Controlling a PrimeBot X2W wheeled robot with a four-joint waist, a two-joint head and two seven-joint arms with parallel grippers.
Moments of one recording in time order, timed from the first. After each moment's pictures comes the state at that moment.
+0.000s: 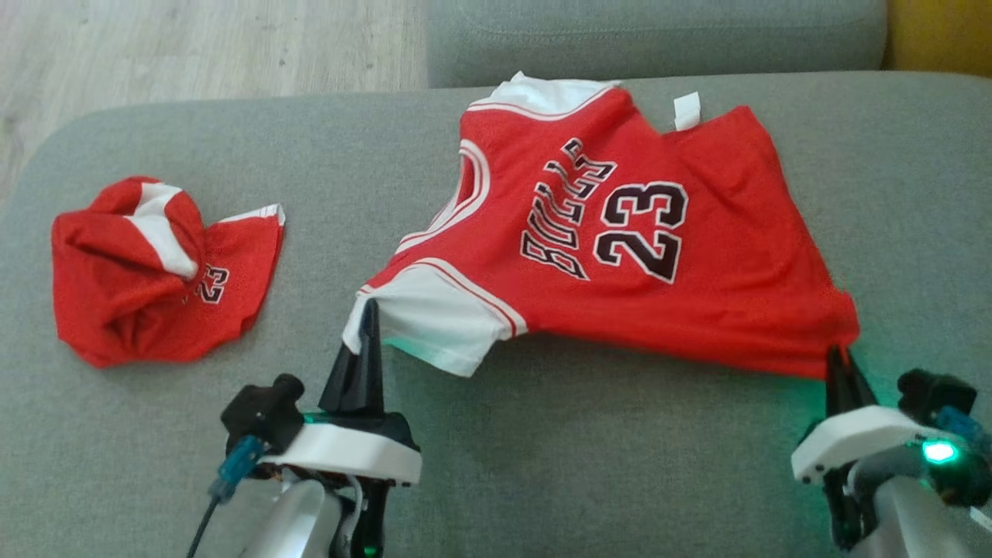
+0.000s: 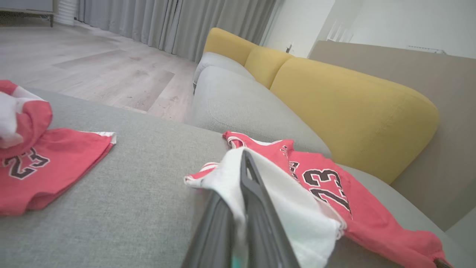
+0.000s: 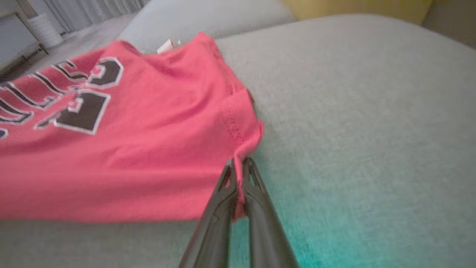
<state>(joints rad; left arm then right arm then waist) -0.19 0.05 -0.40 0.34 -0.53 -0.01 -0.25 -0.22 -0.04 -0.22 0.72 0.11 0.13 -0.14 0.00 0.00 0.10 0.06</state>
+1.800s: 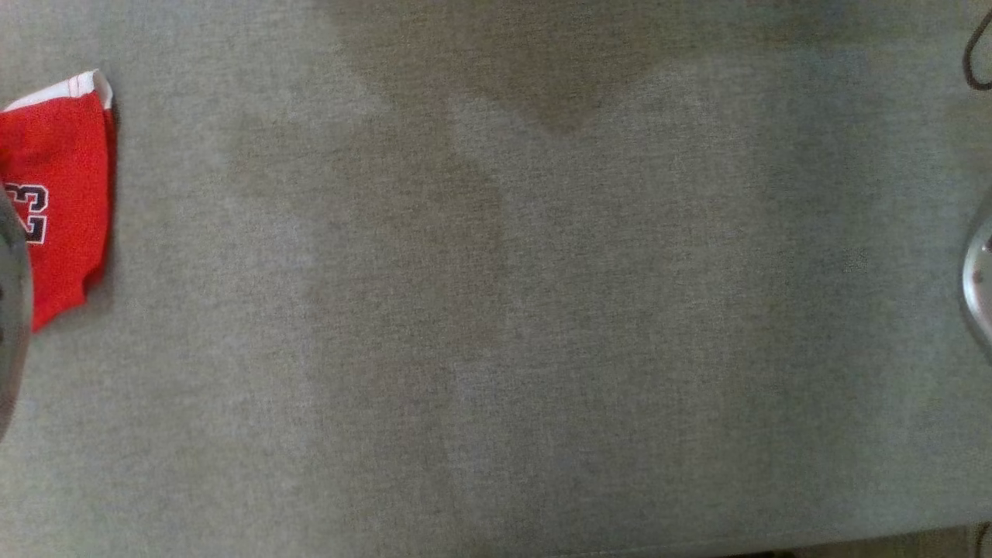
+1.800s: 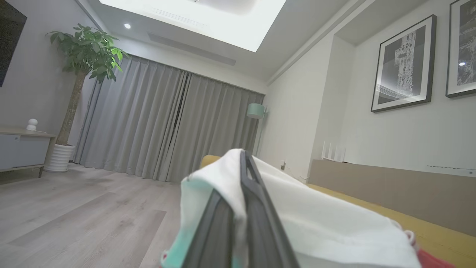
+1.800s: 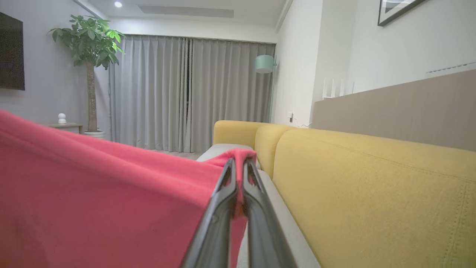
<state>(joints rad) -1.74 0.17 -0.14 0.91 -0.48 -0.10 -0.22 -1.54 -0.07 -0.23 0.86 -0.22 0.13 -0.23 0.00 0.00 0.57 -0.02</state>
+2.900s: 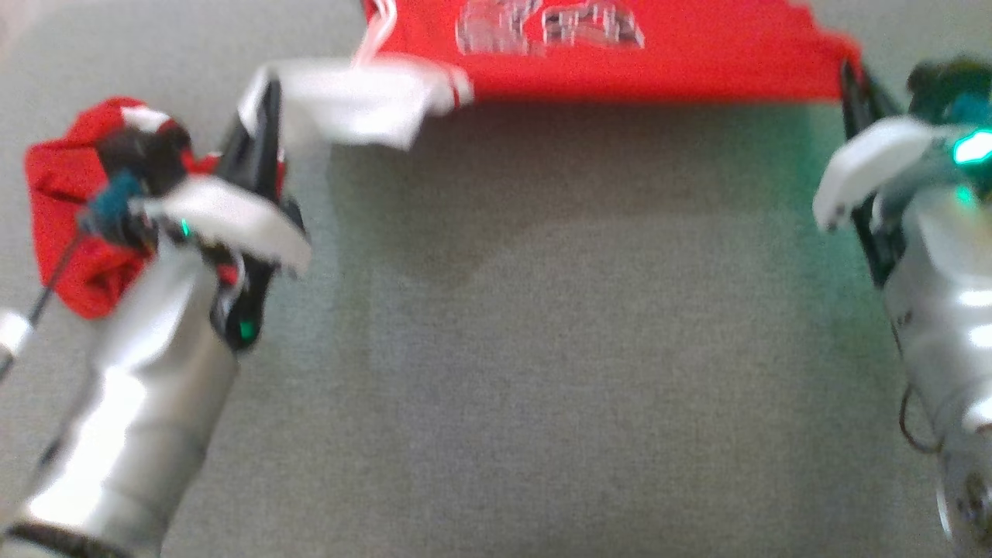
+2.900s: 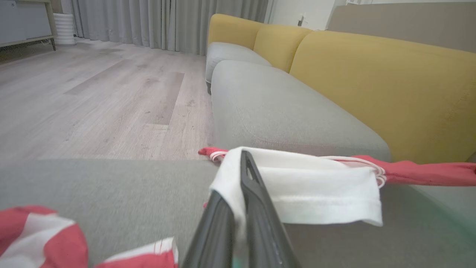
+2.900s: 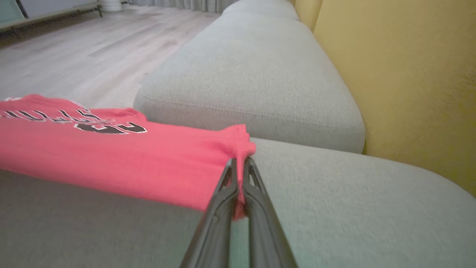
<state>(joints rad) -0.88 0.25 -0.61 0.83 -0.78 -0.13 -0.23 -1.01 -0.20 0.02 1.27 -0.06 0.13 -0.26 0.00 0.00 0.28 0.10</state>
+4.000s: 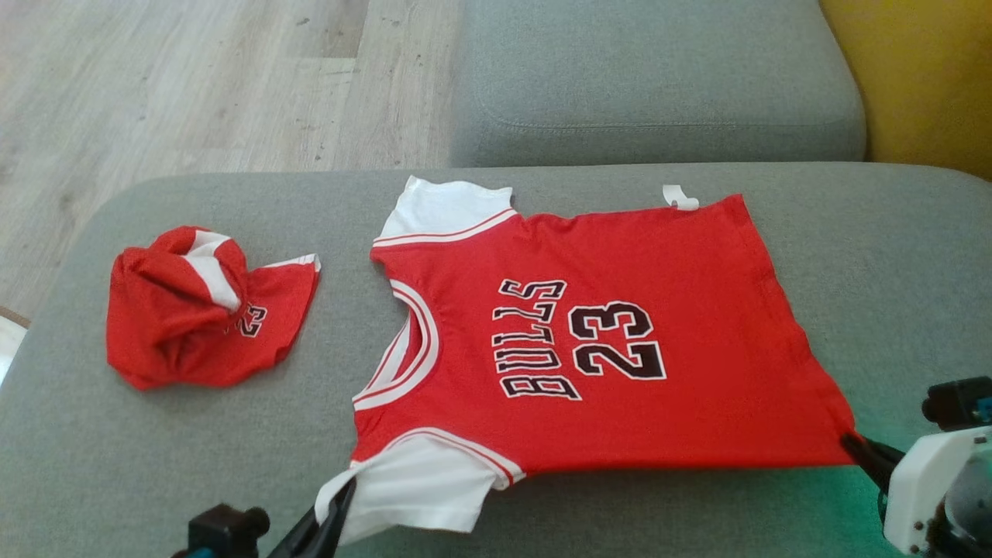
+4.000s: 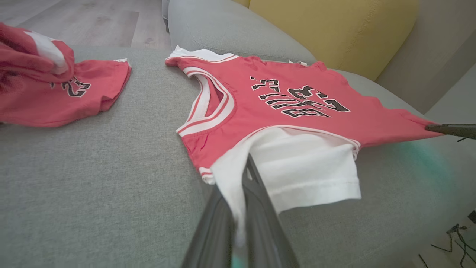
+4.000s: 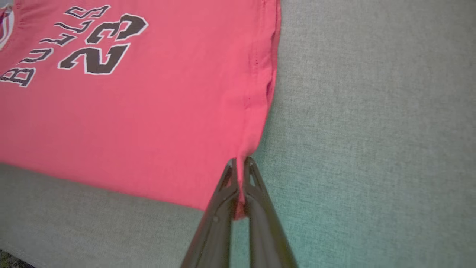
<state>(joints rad) -0.02 0.57 -0.82 0.09 -0.84 0.10 -0.13 -0.15 -0.68 0.61 0.49 0.89 0.13 0.23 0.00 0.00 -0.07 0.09</state>
